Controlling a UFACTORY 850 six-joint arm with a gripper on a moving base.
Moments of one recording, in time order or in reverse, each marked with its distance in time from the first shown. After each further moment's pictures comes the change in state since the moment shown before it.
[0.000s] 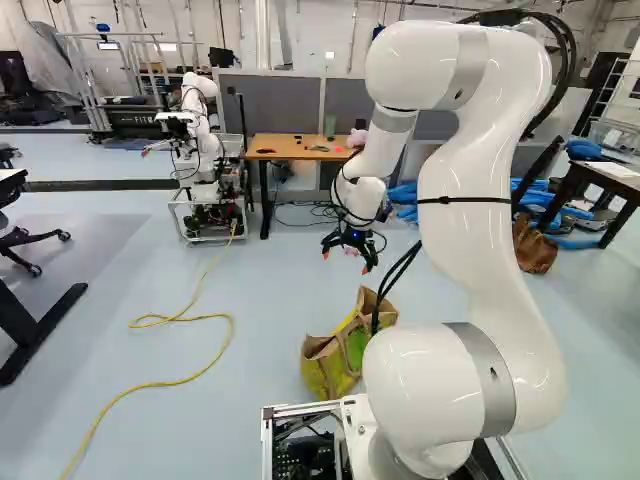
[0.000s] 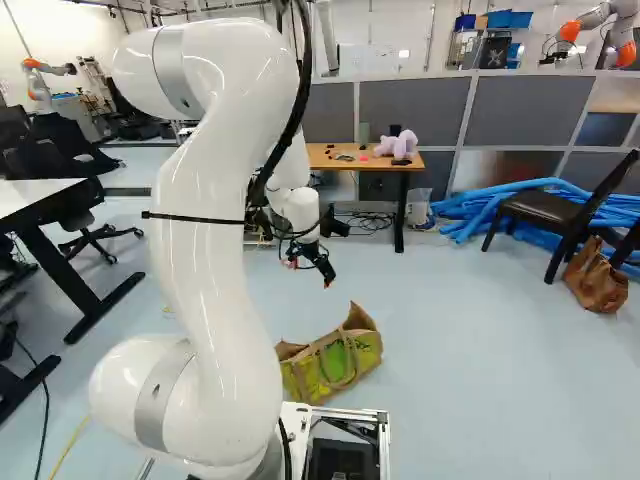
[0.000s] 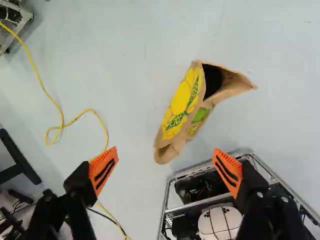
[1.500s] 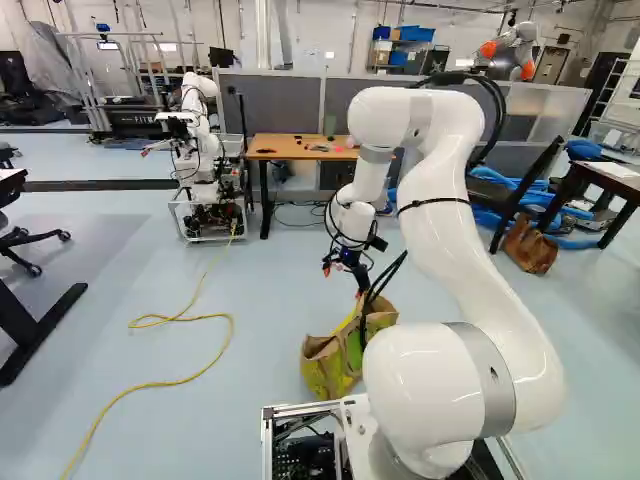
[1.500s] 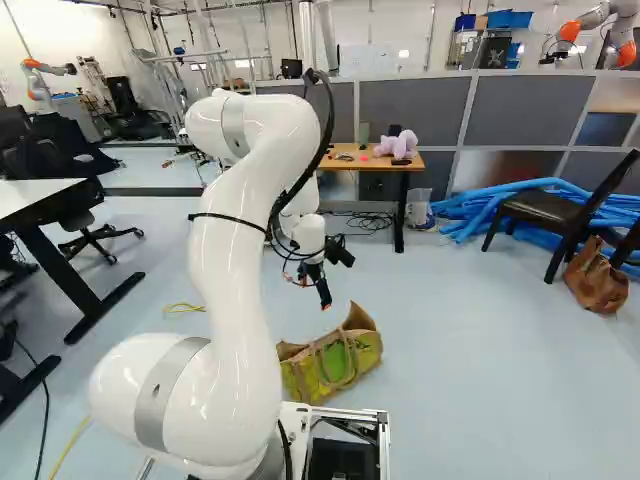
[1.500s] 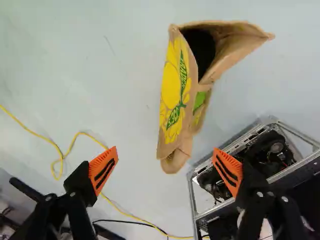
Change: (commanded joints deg) arm 0.0 -17.5 -10.2 0.0 0.0 21.7
